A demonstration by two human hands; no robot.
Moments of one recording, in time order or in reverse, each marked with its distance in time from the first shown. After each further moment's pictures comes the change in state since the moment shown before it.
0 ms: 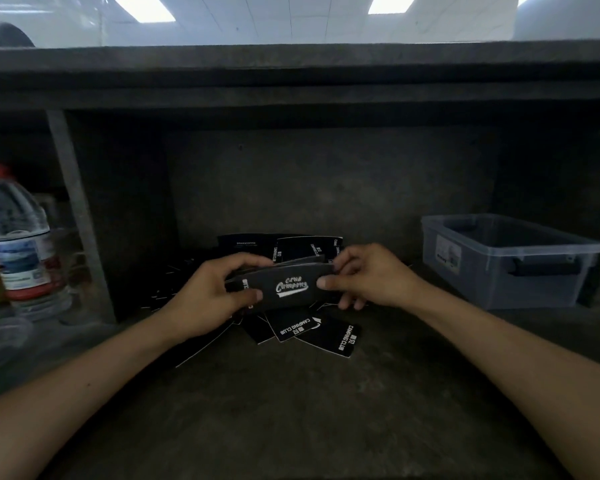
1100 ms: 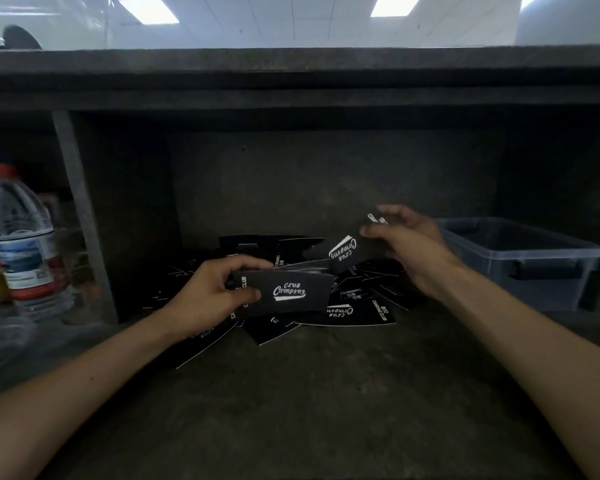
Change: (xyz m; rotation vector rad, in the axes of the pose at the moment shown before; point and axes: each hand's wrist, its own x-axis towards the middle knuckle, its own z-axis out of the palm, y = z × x) left_hand 0.000 0.008 0.001 -0.053 0.022 -0.079; right_hand 0.011 -0.010 -0.039 0.543 0.469 -0.052
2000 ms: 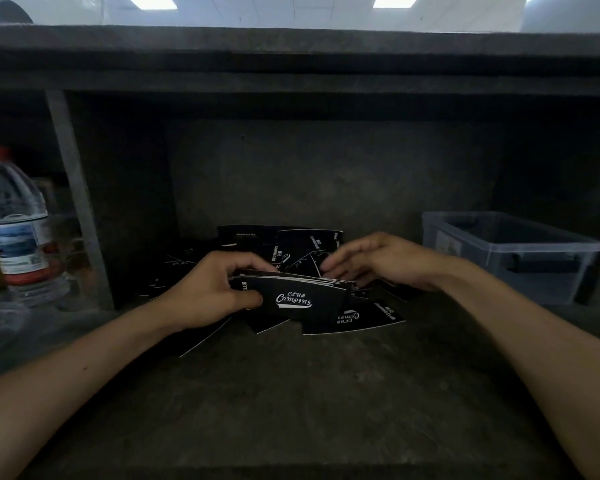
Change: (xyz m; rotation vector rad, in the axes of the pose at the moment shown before) left_hand -0.005 0.003 -0.001 0.046 -0.147 0.086; right_hand -0.014 0.000 0.000 -0.665 -0.770 0.089
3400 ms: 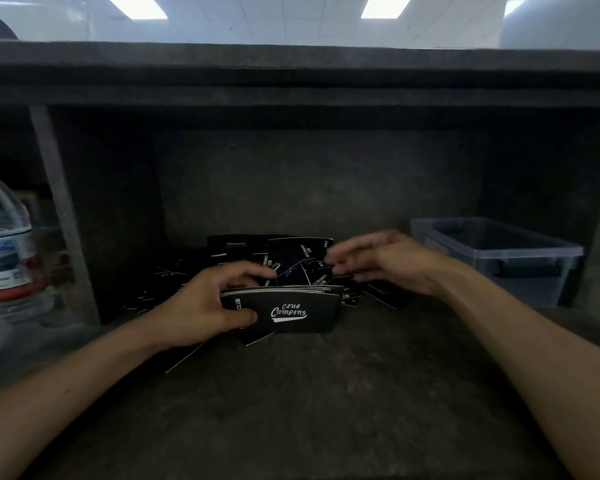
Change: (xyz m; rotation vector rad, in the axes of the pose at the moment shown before) left_hand -0.002 0.000 0.003 -0.001 -0.064 -0.007; right_hand 0.002 0.017 -0.020 0.305 0.148 0.049
